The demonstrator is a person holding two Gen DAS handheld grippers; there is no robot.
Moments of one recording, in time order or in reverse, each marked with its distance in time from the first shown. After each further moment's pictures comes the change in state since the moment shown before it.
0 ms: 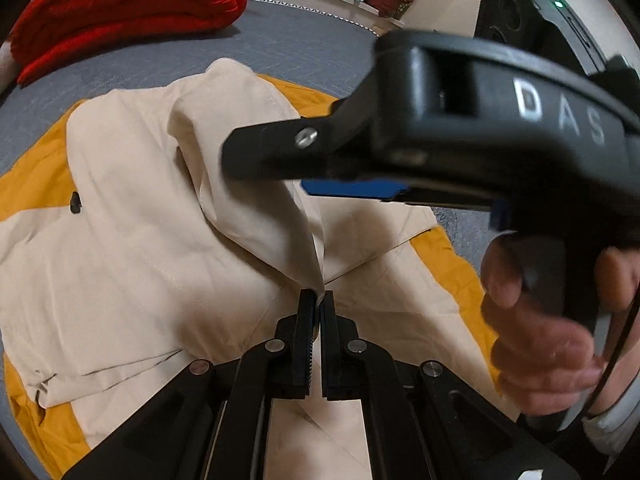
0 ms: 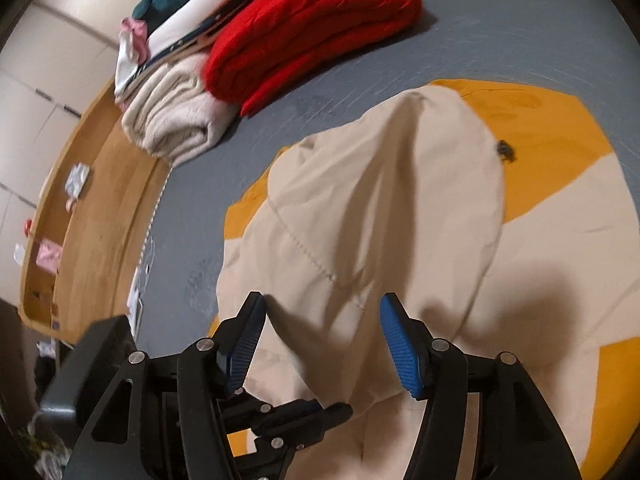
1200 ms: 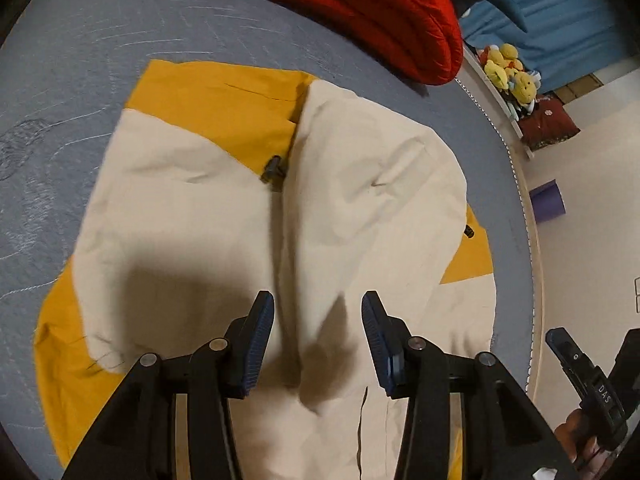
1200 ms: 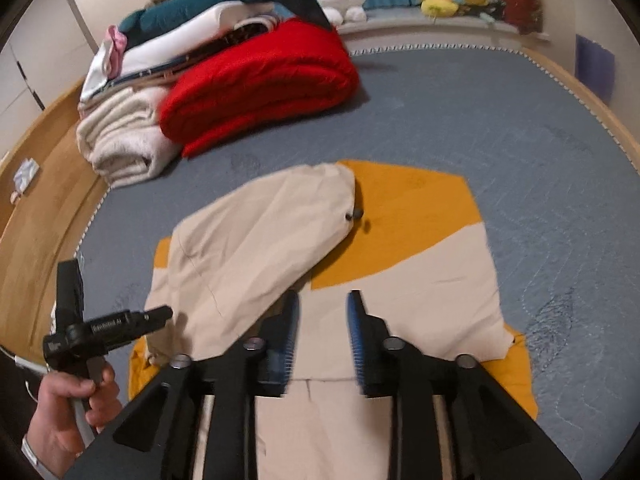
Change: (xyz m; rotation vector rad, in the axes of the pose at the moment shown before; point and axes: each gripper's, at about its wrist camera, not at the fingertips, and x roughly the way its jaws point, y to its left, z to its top) left arm -0.045 0.143 -0.001 -0.596 -0.127 0.131; right arm -0.097 -0.004 -0.008 -0.086 -0.190 -0.342
